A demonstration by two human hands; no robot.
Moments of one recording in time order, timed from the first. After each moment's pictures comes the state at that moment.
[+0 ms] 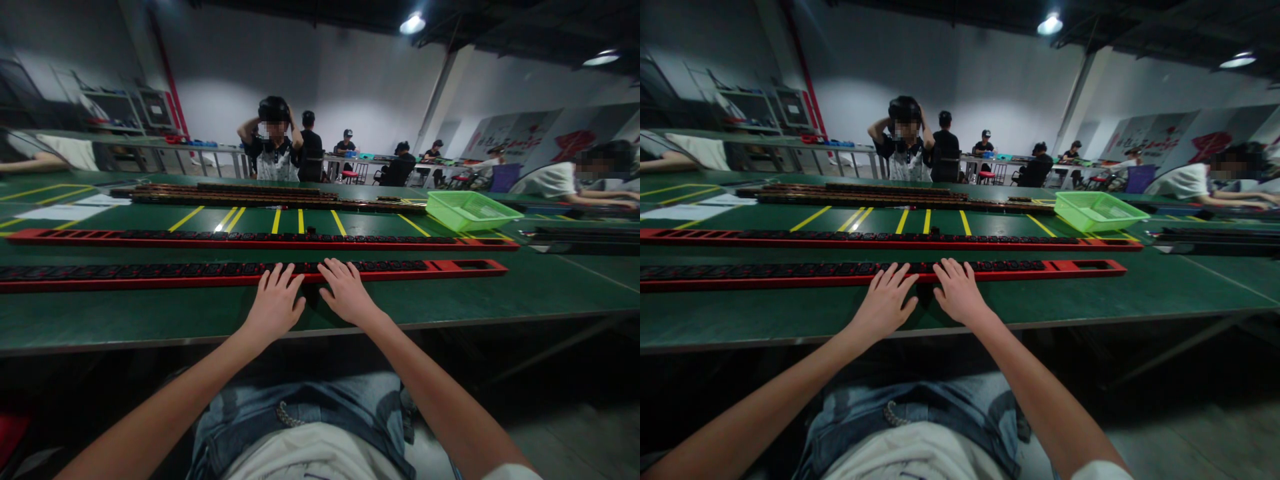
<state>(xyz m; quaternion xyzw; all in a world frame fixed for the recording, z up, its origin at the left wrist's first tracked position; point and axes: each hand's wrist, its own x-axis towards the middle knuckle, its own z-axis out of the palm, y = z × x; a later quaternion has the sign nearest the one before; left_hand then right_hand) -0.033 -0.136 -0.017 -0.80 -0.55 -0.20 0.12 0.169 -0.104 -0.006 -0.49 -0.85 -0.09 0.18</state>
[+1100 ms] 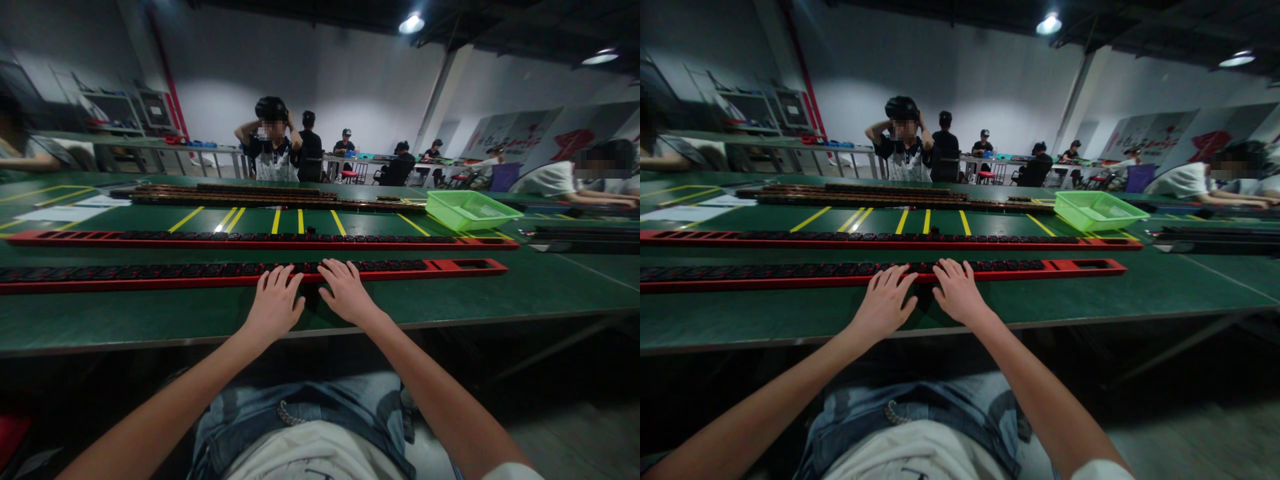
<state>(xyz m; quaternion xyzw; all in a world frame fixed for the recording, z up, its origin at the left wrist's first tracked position) -0.031 -0.139 -0.012 -0.79 -0.56 -0.21 0.13 0.167 -0.106 -0.003 -0.48 -0.85 -0.08 0.20</state>
